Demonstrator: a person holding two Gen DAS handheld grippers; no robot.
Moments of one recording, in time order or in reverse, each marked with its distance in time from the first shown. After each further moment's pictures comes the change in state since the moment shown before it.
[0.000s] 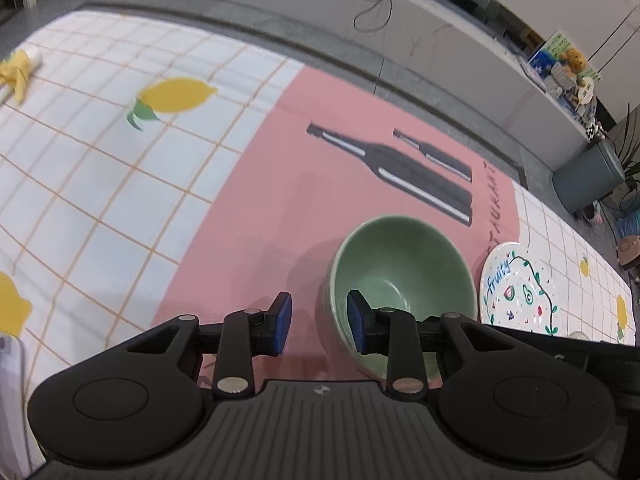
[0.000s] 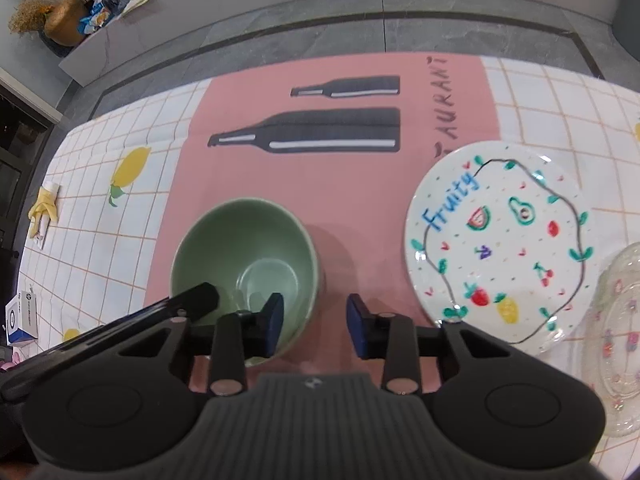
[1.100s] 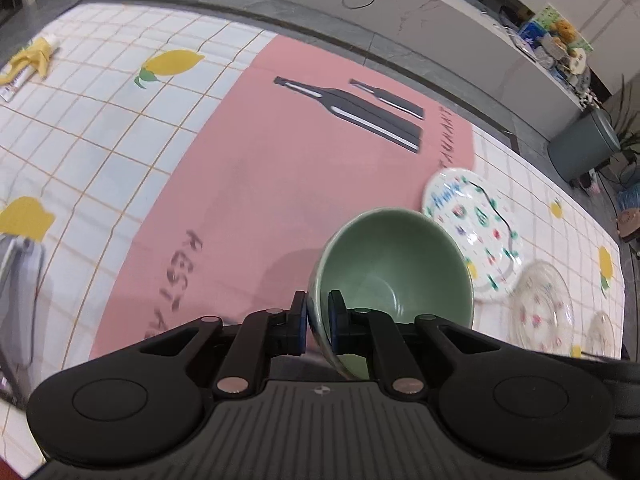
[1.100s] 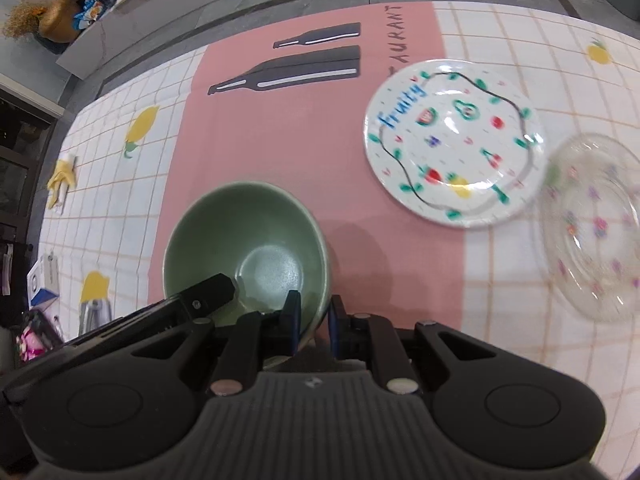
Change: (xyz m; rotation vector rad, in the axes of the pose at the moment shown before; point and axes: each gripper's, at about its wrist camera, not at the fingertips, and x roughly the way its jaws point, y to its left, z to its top) left arm -0.062 -0.048 -0.064 0.033 0.043 0.035; right arm -0.060 -0.028 -0.064 0.064 0.068 0.040
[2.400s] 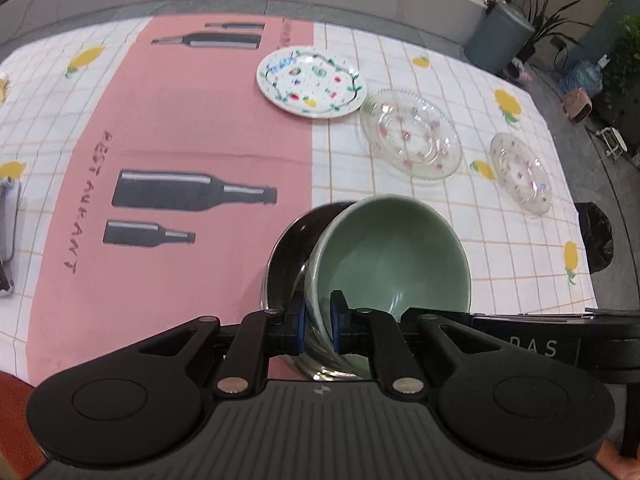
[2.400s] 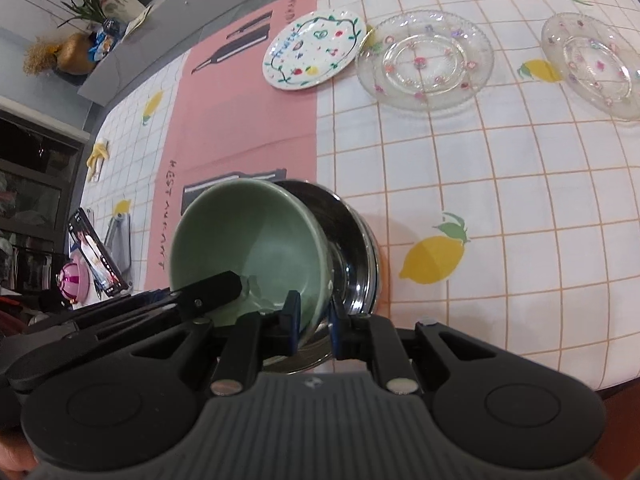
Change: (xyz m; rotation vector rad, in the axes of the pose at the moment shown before) left arm -0.069 -0.094 -0.149 0.280 0.092 -0.061; right arm -0.111 -0.123 -0.167 0.105 -0.022 0.116
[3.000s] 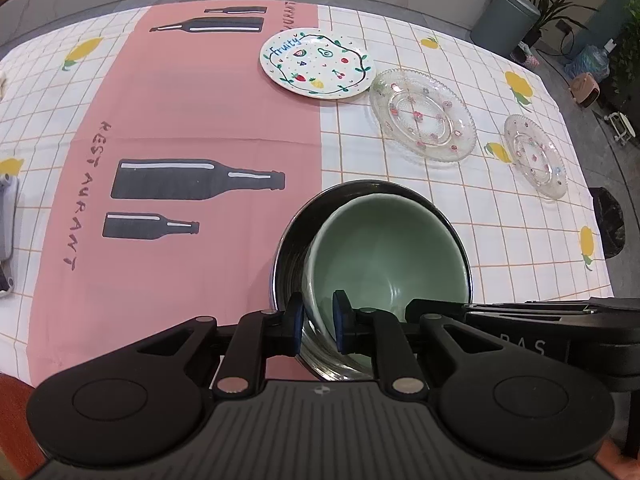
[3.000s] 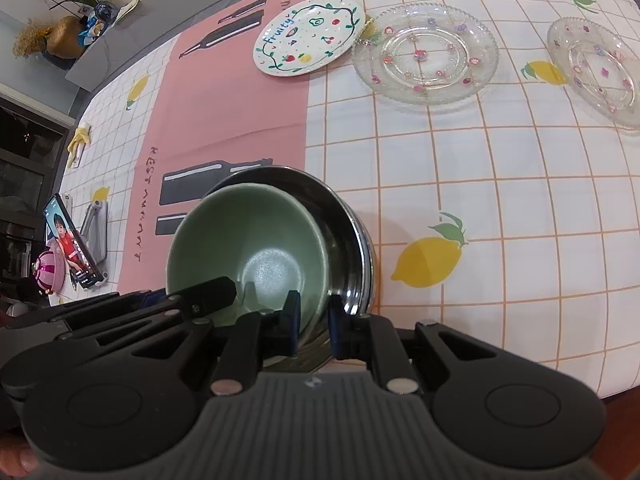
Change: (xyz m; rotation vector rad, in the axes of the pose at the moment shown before) left arm 0.013 0.000 -0.002 0.031 0.024 0.034; right arm 0.018 0.004 0.001 -0.040 0.009 -0.067
